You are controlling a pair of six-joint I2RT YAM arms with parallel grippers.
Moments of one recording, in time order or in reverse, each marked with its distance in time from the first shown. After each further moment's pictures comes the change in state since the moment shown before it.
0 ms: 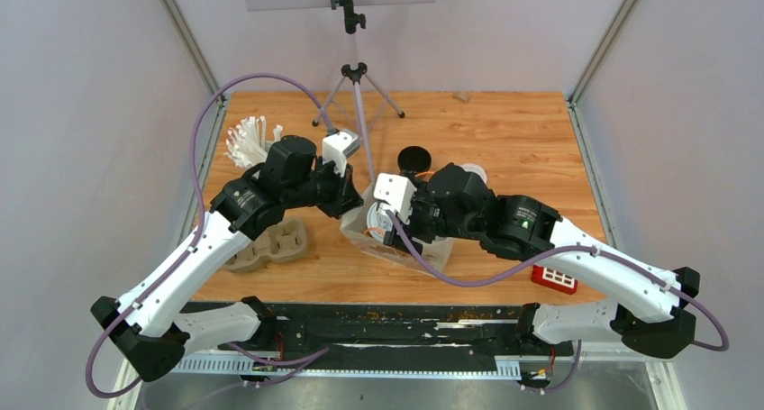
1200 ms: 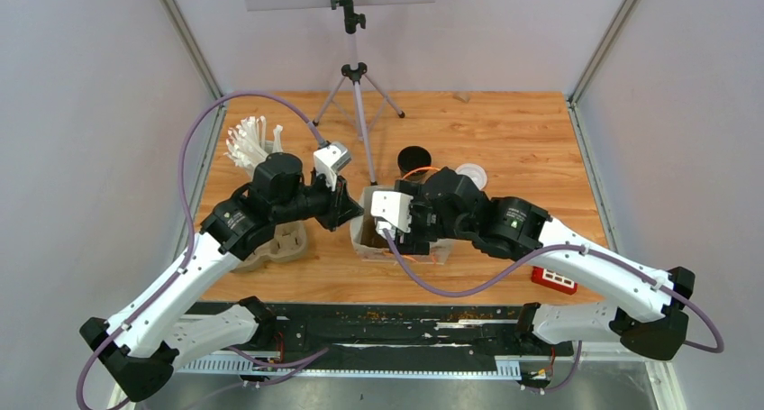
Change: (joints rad) left arm 0.003 -0.138 -0.169 0.159 0.085 0.026; right arm -0.039 -0.004 -0.088 0.006 -0.001 -0.227
